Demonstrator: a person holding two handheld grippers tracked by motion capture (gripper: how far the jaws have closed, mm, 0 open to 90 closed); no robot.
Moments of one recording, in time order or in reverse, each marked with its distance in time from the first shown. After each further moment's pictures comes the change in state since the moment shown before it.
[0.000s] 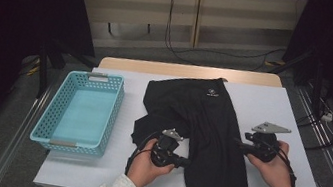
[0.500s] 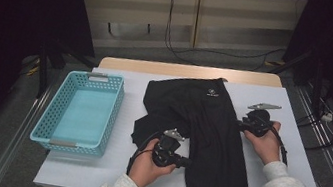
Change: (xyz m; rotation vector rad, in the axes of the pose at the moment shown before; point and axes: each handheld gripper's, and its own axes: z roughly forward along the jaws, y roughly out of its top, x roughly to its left) left arm -0.001 0.001 0.004 -0.005 0.004 0.008; right arm -0.036 0.031 0.060 0.064 -0.031 0.112
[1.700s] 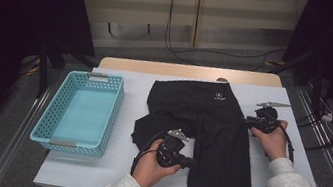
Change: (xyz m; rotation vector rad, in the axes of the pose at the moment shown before) left arm -0.007 0.006 0.005 -0.020 -0.034 0.001; right arm -0.027 0.001 0.004 -0.008 0.026 0.066
